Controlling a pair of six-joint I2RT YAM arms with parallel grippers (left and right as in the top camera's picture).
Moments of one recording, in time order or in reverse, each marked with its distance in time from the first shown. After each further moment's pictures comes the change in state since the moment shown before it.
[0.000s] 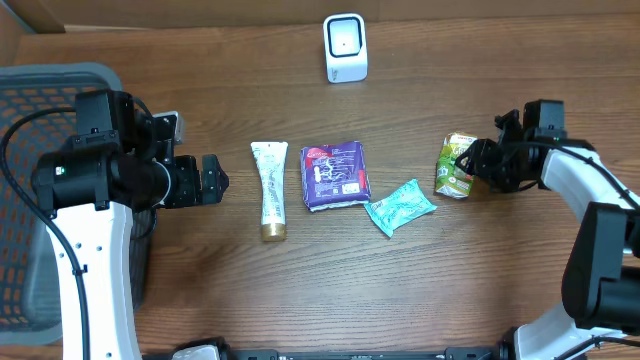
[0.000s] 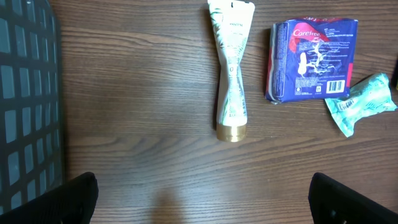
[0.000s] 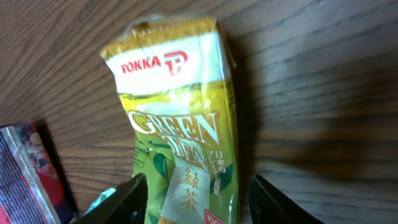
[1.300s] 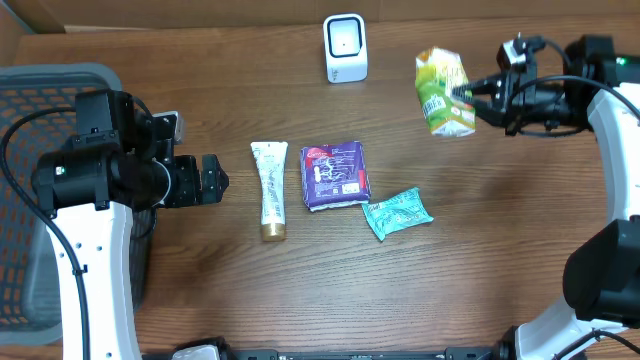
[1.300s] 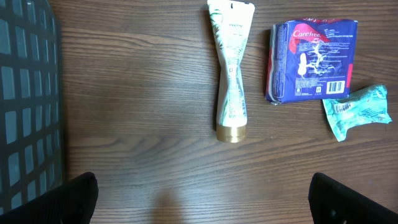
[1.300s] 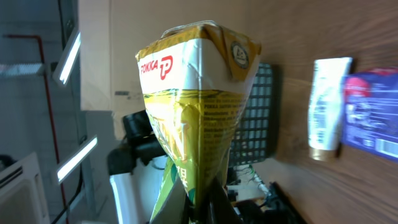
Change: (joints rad) left arm 0.000 0.000 0.000 0.003 0.000 0.000; right arm -0.029 0.036 0.692 -0.892 -1.041 -0.259
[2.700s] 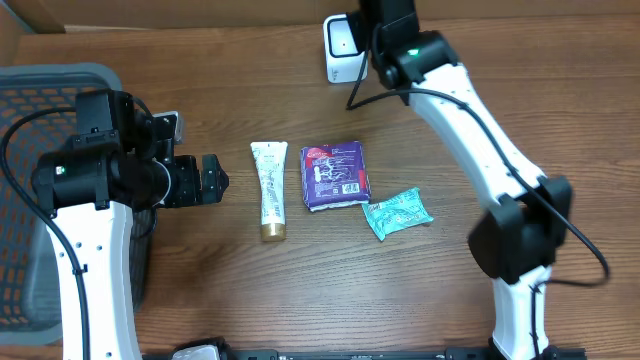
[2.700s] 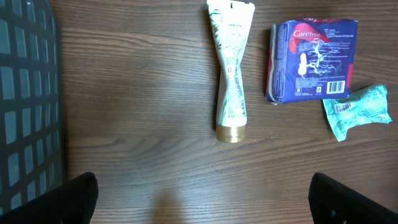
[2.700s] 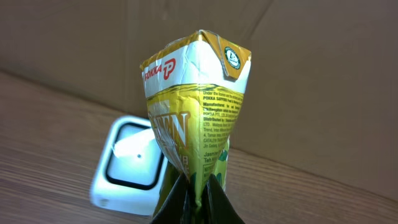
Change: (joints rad) left arm 0.000 0.002 0.000 0.000 0.000 0.000; right arm 0.613 0.341 0.387 0.901 1.884 -0.101
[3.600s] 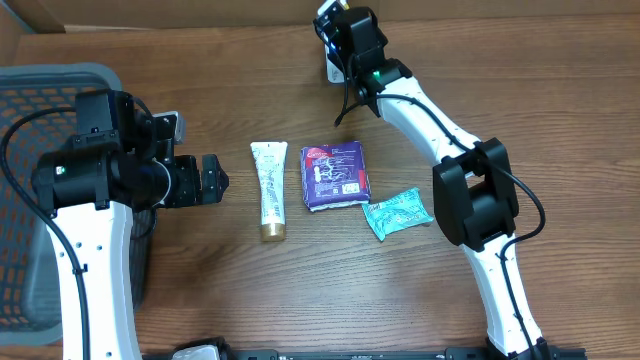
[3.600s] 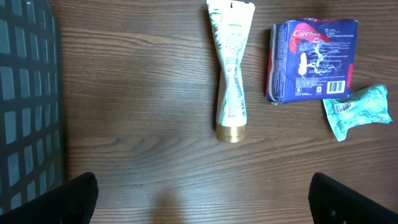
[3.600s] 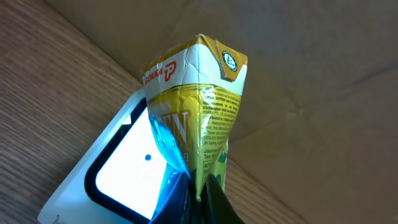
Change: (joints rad) left arm 0.000 0.000 0.000 0.000 0.000 0.000; right arm 0.005 0.280 0.000 0.306 -0.068 -0.375
